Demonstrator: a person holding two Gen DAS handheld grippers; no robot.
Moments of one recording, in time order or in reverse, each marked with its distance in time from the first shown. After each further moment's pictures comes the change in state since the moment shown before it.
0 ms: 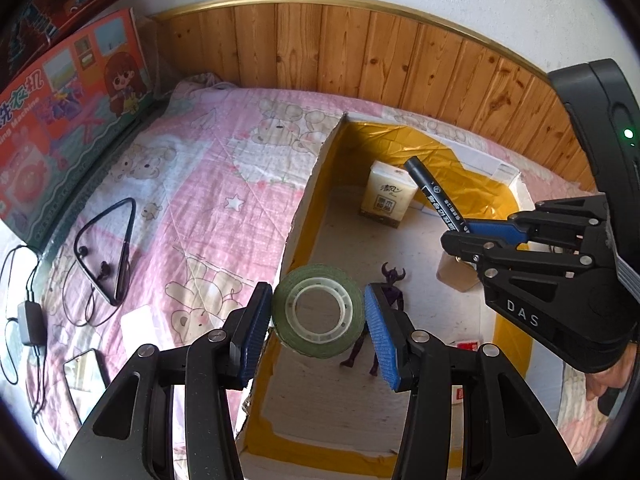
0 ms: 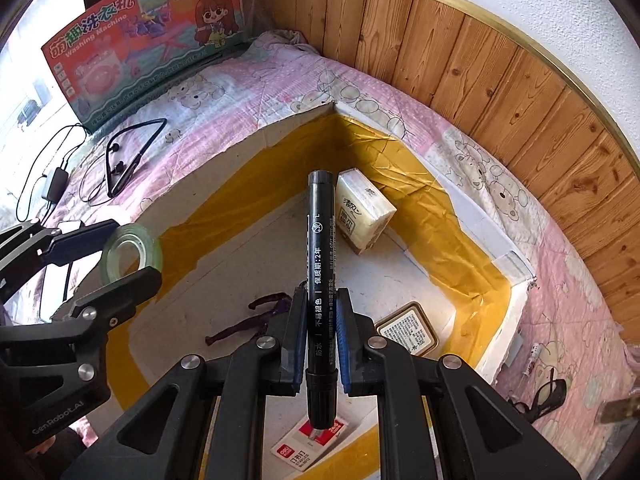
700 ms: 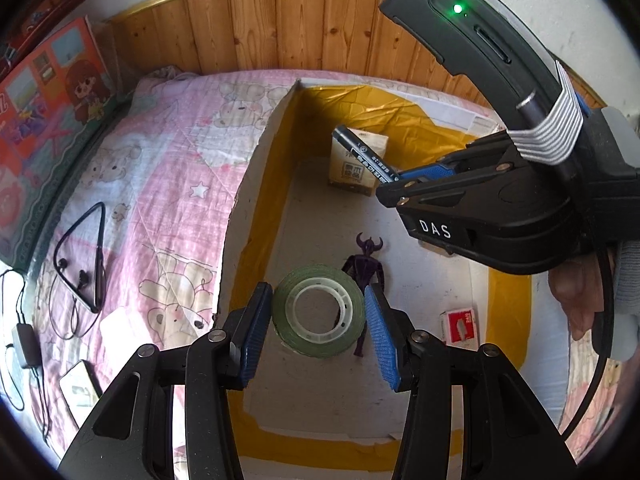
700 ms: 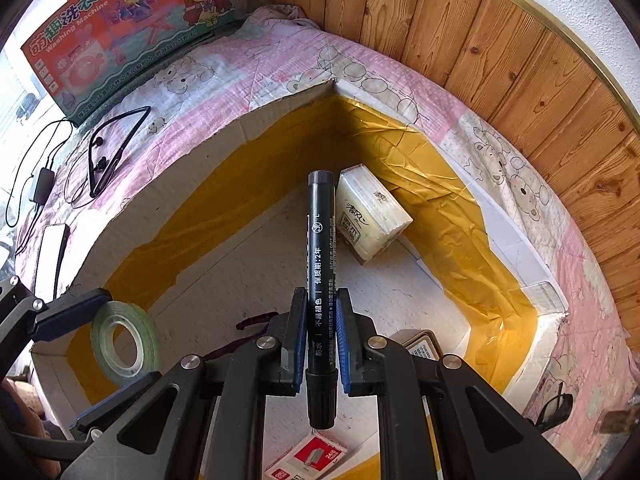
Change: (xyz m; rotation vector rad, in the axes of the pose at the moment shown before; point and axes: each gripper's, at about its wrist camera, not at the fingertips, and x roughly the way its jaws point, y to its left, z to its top) left arm 0.018 -0.021 -0.009 0.105 0.088 -0.044; right arm 0.041 -0.010 0.025 0.008 0.089 0.036
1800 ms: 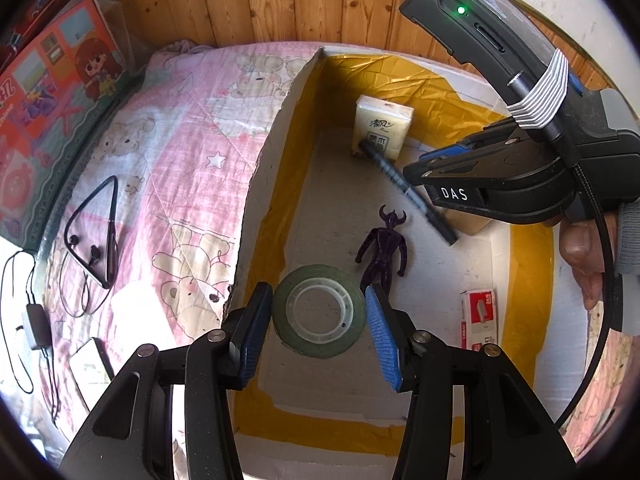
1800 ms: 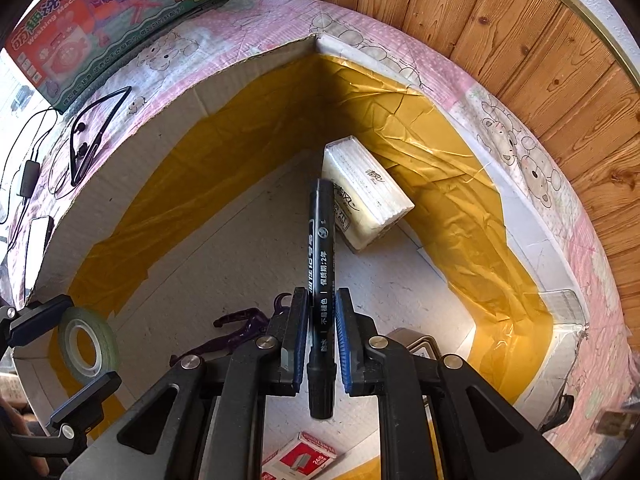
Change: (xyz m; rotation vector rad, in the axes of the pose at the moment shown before) left arm 0.006 0.007 -0.003 -0.023 0.091 0.048; right arm 0.026 -0.010 0.004 0.003 0.091 0.000
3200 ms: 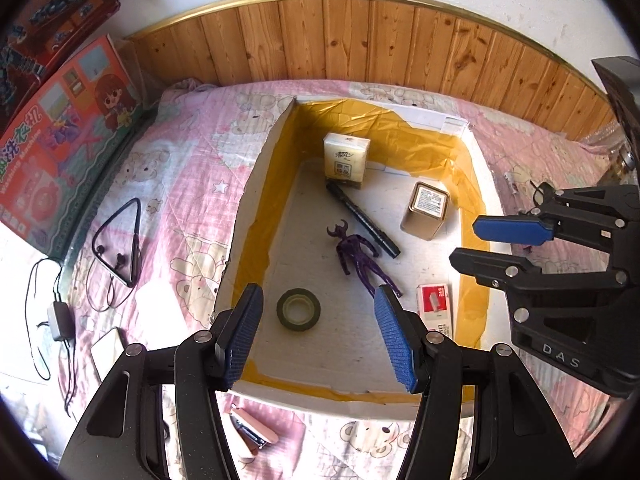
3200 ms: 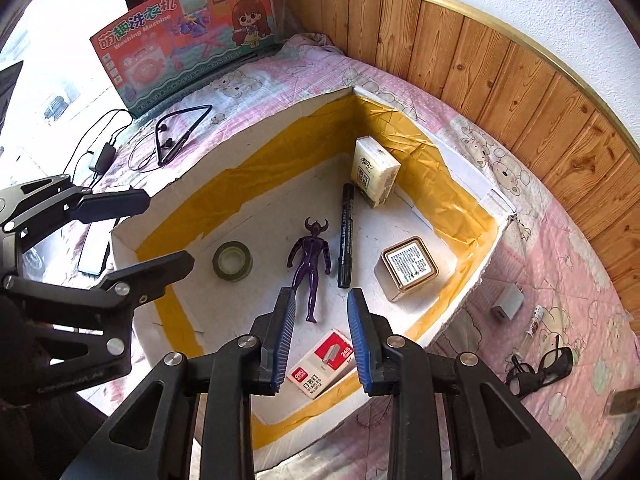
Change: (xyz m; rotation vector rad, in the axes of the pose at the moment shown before) left arm -0.069 -0.038 -0.017 0.031 -0.100 0.042; right arm -0.110 0.016 -0.113 -0.050 -0.207 0.075
